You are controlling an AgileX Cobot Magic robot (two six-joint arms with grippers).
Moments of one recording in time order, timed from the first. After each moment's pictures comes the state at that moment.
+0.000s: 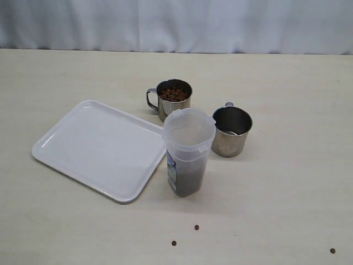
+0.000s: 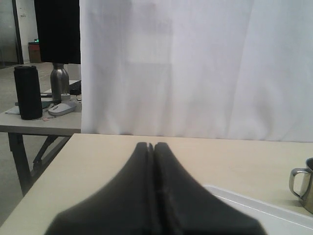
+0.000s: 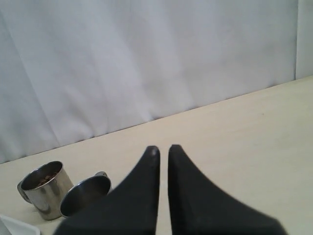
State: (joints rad) left arm 0.01 0.00 0.00 0.10 0.07 -0.10; right arm 0.05 0.00 0.00 -0.44 0.16 0.71
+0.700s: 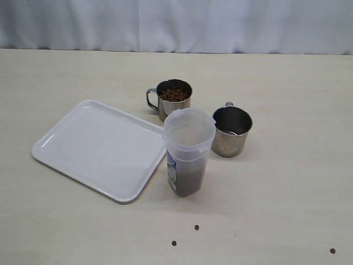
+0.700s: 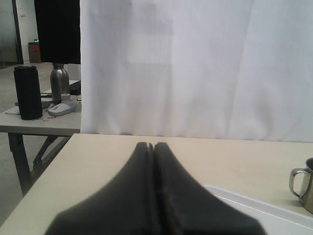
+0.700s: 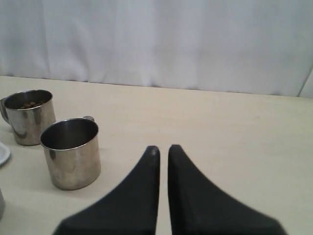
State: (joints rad) left arm 0.01 0.00 0.00 0.10 0.07 -0.10; right arm 0.07 0.00 0.00 -0.04 0.25 -0.02
